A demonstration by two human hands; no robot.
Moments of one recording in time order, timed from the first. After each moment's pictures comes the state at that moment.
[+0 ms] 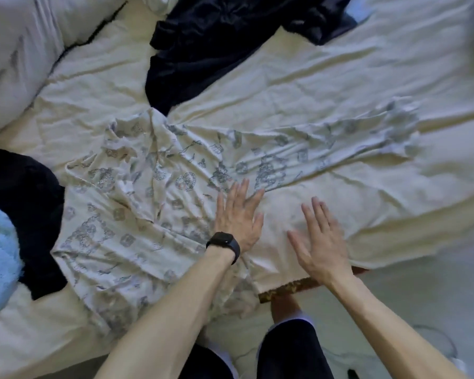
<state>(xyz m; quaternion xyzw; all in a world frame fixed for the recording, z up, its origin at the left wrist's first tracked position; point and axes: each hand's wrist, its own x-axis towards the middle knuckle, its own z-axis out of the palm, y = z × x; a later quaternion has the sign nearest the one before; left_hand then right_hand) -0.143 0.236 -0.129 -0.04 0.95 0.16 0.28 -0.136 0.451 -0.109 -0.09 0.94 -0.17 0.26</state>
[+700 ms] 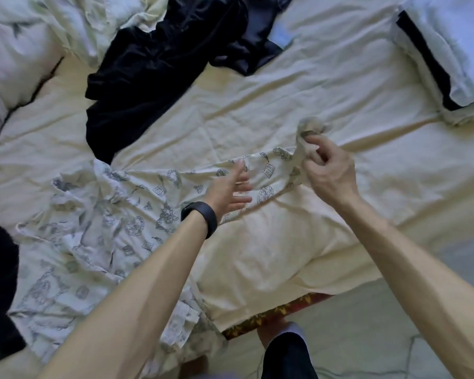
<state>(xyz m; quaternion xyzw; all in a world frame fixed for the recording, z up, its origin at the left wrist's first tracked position) -0.316 0.321 -0.085 -0.34 0.64 0.59 0.35 -0.358 0.535 -0.071 0.11 0.86 -0.48 0.11</state>
